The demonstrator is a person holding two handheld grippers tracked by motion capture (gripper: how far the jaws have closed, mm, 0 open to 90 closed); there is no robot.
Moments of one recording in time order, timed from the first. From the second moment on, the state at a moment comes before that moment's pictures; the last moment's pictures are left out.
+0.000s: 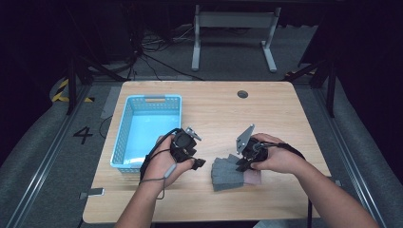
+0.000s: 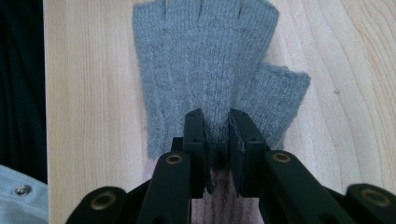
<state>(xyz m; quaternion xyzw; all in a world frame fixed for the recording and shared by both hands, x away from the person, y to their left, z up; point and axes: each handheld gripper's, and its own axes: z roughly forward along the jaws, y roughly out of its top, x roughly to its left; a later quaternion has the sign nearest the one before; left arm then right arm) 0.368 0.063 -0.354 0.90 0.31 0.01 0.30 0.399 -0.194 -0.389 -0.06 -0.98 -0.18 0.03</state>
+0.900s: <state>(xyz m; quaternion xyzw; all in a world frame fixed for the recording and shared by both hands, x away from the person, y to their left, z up) 0.369 0.061 -0.356 0.91 0.31 0.01 0.29 0.405 -0.189 -0.401 -0.01 -0.98 -0.17 0.03</state>
